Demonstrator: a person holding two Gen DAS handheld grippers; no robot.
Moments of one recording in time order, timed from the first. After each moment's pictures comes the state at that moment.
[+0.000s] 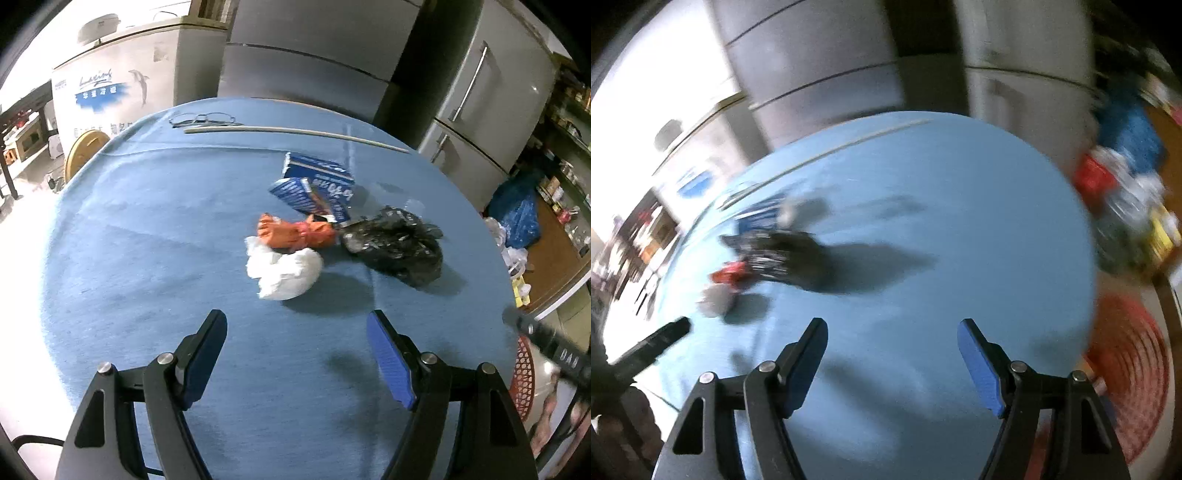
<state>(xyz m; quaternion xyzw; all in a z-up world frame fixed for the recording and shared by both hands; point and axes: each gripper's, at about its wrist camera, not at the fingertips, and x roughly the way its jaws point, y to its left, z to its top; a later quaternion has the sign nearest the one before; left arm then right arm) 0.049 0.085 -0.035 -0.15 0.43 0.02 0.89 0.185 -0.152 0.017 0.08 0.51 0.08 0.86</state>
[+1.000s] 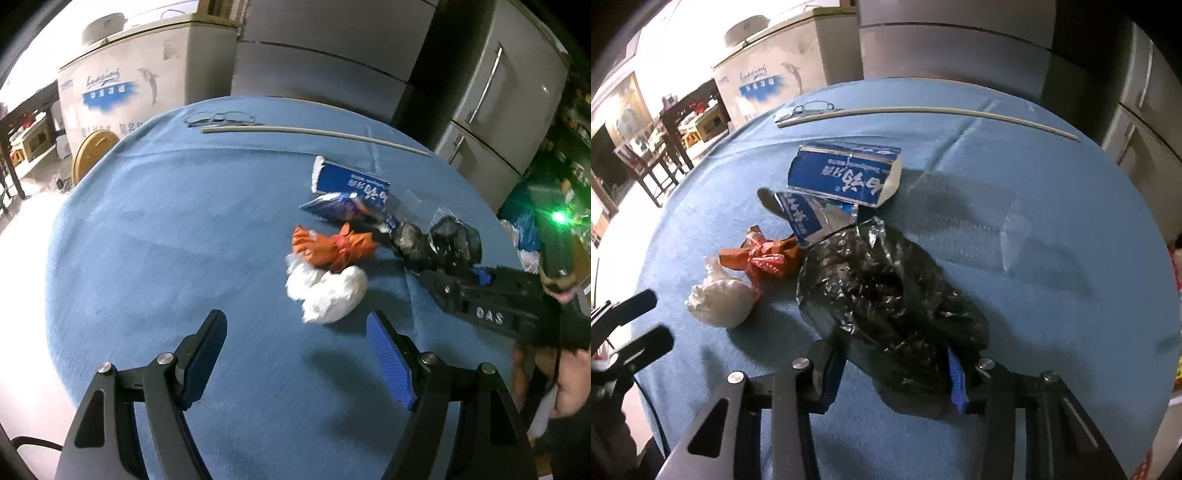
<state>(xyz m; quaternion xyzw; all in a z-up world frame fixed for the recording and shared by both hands) 0.071 0.106 -0.040 -0.13 0.43 0.03 0.89 0.276 -0.047 -0.046 -0.03 0.55 0.19 0.81</state>
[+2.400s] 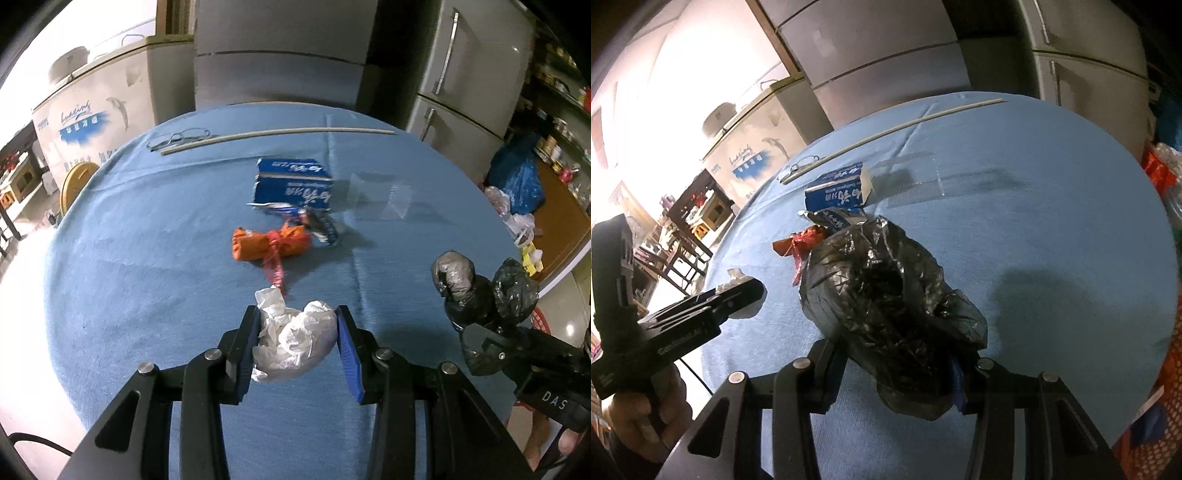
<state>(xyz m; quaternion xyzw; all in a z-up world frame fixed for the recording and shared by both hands) 0.064 0.051 -0.017 -0.07 0.44 0.00 0.90 0.167 -0.125 -0.004 0.14 0.51 0.16 0.83</state>
